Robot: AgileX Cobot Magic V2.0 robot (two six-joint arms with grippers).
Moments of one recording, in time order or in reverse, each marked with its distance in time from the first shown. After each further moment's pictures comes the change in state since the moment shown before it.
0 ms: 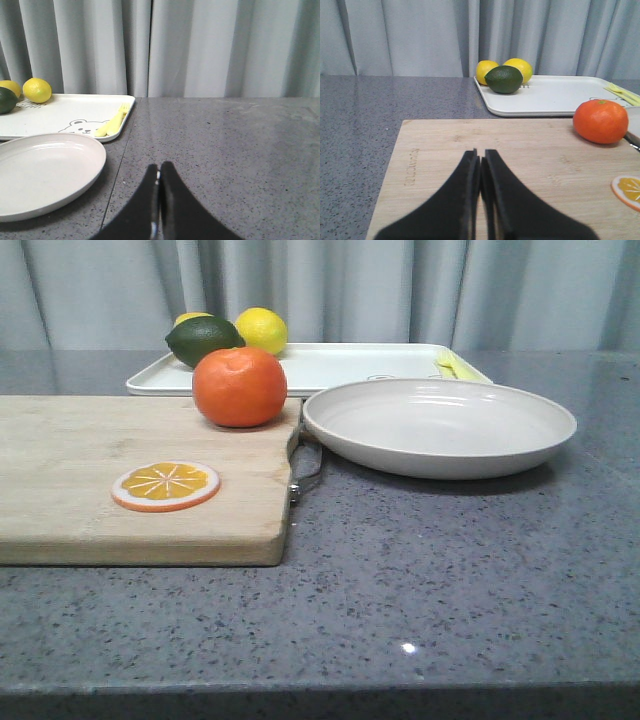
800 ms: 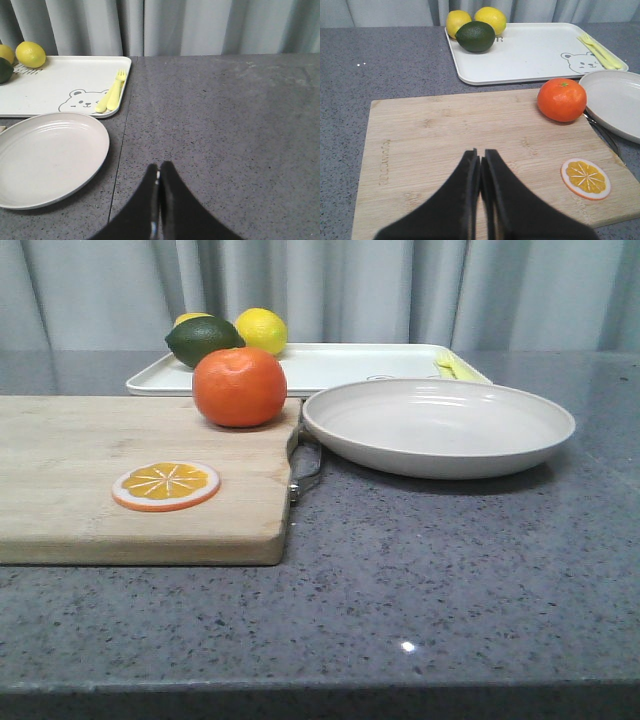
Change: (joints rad) left arm 0.000 0.369 -0.470 -0.066 0.426 0.051; right arm 0.000 0.327 -0.467 0.016 0.416 0.000
